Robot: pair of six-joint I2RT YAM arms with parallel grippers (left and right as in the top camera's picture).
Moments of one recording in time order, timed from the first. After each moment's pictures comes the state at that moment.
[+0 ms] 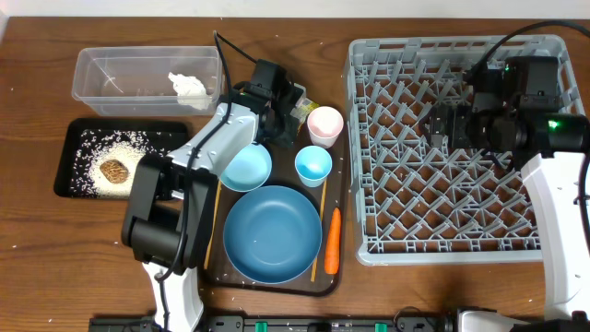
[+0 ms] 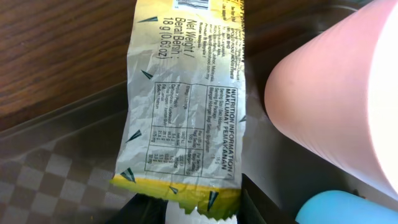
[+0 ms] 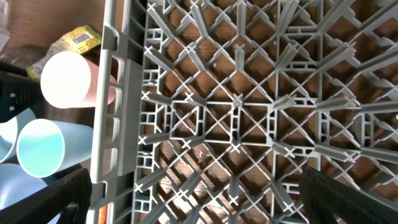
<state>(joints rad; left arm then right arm) -0.35 2.02 1.42 -0.59 0.19 0.10 -0.04 1.44 1.37 -0.97 -0.23 0.01</state>
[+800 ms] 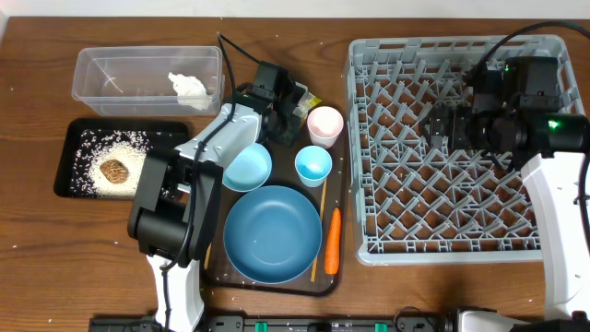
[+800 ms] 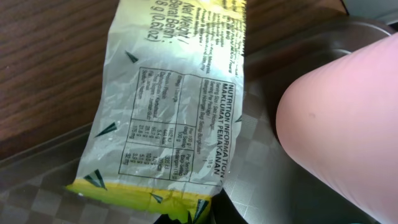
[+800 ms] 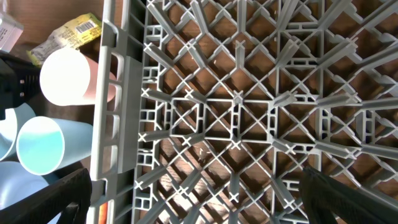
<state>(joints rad) -0.35 2.06 1.42 -0.51 0.20 0.10 -0.04 1.44 1.37 -0.98 -0.23 0.01</state>
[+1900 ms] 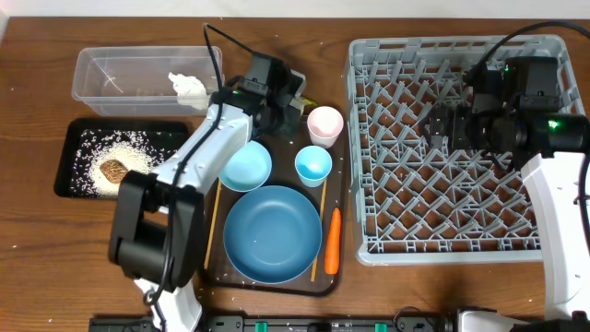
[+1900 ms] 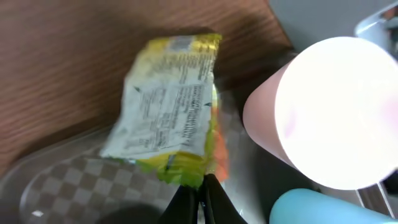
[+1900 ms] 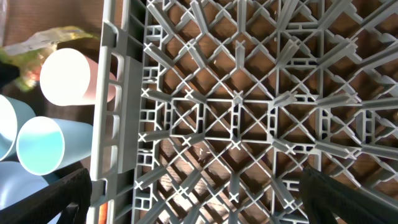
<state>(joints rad) -0.35 1.90 1.42 -0.59 0.19 0.09 -0.04 1.44 1.37 -0.98 -0.23 0.01</state>
